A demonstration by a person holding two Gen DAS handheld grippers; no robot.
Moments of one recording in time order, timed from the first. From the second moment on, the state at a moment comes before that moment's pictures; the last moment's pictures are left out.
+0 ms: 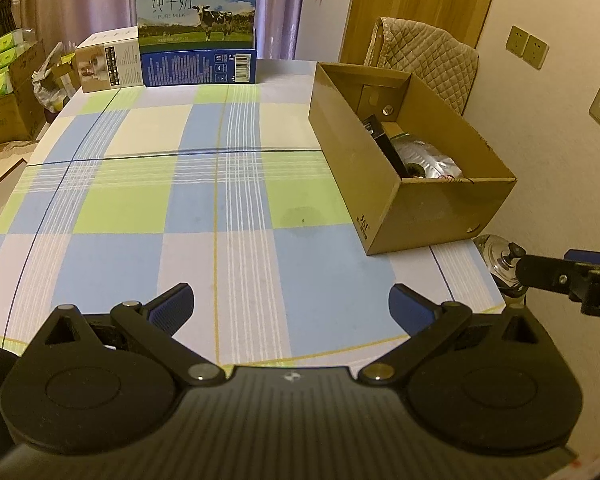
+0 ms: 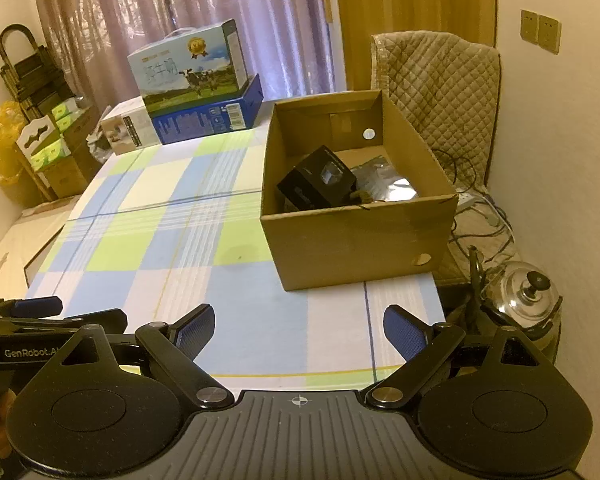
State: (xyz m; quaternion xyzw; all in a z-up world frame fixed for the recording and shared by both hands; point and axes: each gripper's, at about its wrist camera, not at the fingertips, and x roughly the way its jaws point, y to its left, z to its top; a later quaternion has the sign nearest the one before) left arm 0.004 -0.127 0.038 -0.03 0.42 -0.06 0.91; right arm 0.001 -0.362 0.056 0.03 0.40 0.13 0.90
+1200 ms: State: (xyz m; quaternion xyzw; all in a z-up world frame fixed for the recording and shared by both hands) left arm 0.002 -0.127 0.036 -0.04 0.42 -0.06 0.91; right arm 0.004 -0.361 0.042 0.02 0.42 0.12 0.90
